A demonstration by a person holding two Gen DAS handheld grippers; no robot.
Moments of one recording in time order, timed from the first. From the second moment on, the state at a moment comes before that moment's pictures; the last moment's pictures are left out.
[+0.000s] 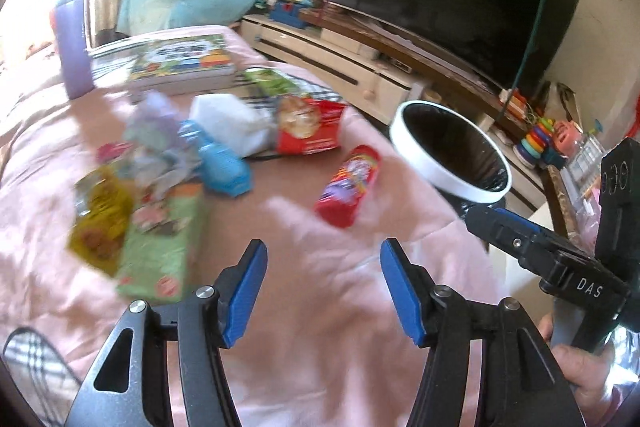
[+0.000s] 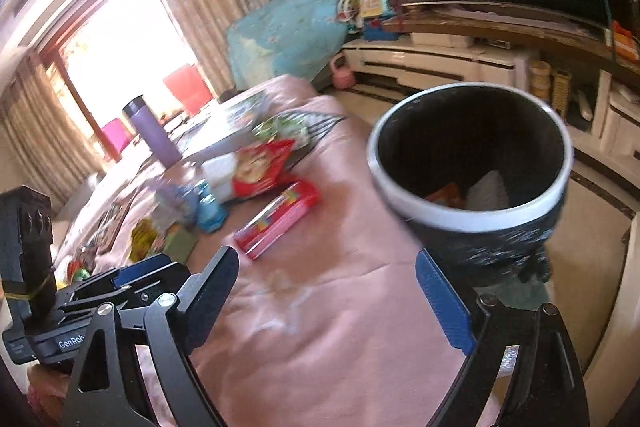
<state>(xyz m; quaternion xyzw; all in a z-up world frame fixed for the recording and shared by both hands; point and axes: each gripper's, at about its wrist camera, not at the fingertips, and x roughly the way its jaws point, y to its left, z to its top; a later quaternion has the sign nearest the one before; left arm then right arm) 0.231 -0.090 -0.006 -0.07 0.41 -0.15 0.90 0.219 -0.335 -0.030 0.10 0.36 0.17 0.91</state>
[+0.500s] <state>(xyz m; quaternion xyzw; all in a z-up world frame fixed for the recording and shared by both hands) 0.183 -0.040 -0.002 -0.09 0.40 -0.08 0.91 0.233 -0.273 -0.056 0.09 0.40 0.21 0.89</state>
